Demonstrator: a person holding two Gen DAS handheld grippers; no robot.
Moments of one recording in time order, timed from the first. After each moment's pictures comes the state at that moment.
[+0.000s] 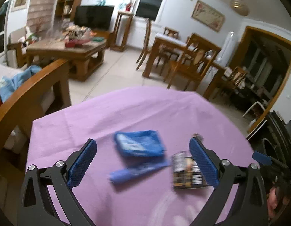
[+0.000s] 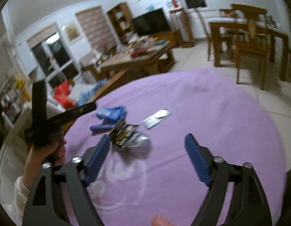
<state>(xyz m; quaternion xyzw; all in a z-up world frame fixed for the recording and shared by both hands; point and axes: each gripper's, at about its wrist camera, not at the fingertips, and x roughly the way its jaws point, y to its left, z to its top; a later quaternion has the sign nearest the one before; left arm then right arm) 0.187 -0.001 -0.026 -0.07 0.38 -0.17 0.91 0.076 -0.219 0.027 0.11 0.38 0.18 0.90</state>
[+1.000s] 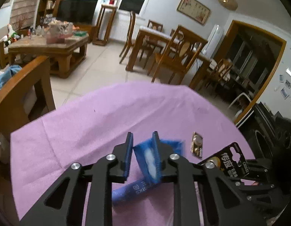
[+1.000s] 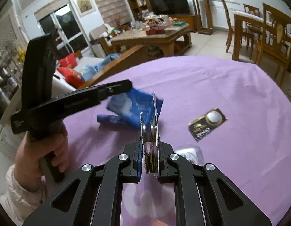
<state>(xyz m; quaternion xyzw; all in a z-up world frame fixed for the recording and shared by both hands) 0.205 0.008 -0.037 -0.07 0.37 -0.24 0.89 0.121 -0.157 -0.010 0.05 0.43 0.22 0.88</state>
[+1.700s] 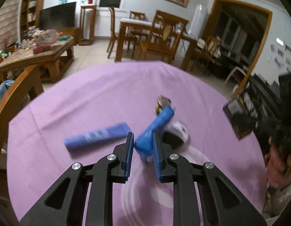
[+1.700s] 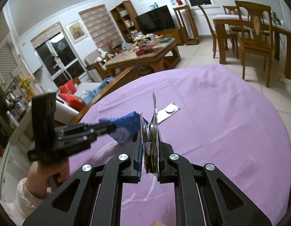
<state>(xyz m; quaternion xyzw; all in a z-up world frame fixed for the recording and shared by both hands) 0.138 -0.047 -0.043 0.02 0.40 -0.28 0.87 0.037 -0.266 0.028 0.13 0.37 0.19 0.90</state>
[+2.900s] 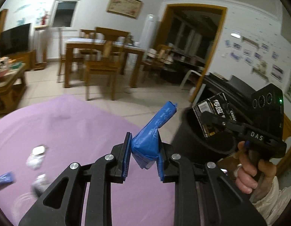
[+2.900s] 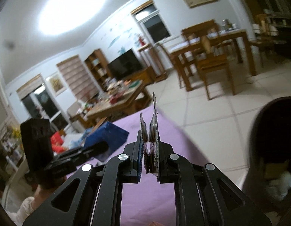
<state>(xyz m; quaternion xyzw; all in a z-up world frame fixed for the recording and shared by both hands) 0.071 -0.244 0.015 0.01 0.31 -0.46 0.83 -0.102 -0.482 0.081 0.23 0.23 0.06 0.94</state>
